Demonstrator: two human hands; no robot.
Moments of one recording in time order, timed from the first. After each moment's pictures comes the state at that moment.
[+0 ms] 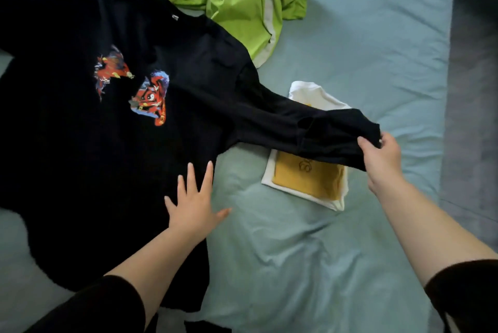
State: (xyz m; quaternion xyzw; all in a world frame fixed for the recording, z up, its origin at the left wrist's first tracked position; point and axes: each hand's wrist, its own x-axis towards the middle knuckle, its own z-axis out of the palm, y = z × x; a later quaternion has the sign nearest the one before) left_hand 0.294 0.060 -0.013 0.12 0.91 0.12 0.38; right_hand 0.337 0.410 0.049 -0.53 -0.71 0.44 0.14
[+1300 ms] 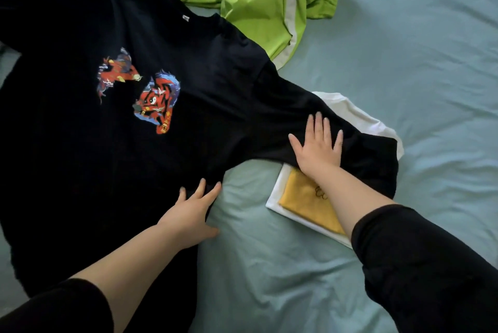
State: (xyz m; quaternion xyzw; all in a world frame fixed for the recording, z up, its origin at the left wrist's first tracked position) left_hand 0.256 0.074 -0.036 0.15 0.86 0.11 0.47; right_hand 0.237 0.373 -0.058 -0.26 -0.94 0.02 -0.24
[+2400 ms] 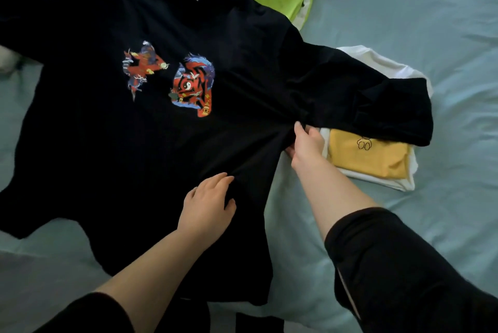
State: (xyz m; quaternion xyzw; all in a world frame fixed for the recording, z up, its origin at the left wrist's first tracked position) left_hand 0.262 -0.014 -0.019 0.20 0.91 0.14 0.33; right_hand 0.244 0.216 -0.061 -0.61 -0.43 0.66 0.09
